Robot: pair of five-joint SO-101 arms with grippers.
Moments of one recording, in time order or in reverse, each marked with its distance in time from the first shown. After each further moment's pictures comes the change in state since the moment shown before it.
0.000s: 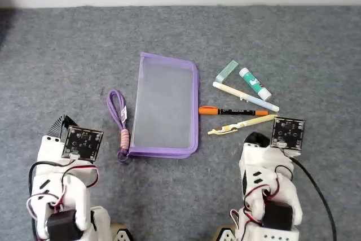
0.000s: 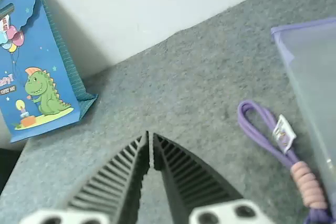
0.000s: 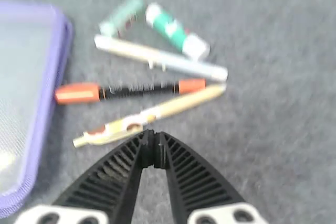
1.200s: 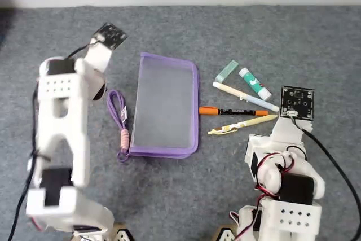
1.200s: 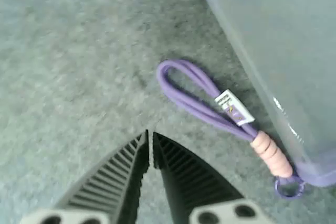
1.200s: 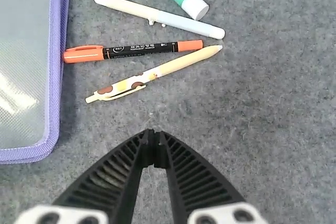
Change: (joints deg) left arm 8.7 112.4 -79.6 19.3 -9.4; right arm 0.2 33.6 -29.9 15.1 -0.7
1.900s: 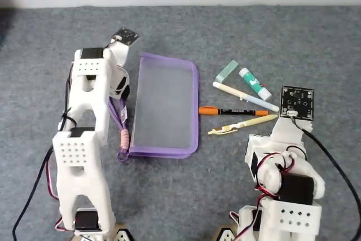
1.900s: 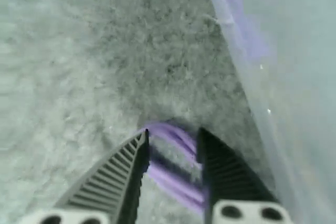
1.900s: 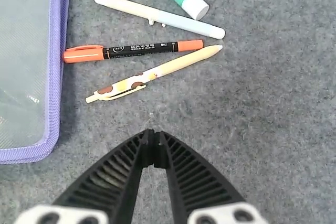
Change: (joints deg) left arm 2.8 37.5 -28.3 1.2 11.6; right arm 0.0 0.0 0.0 0.1 0.0
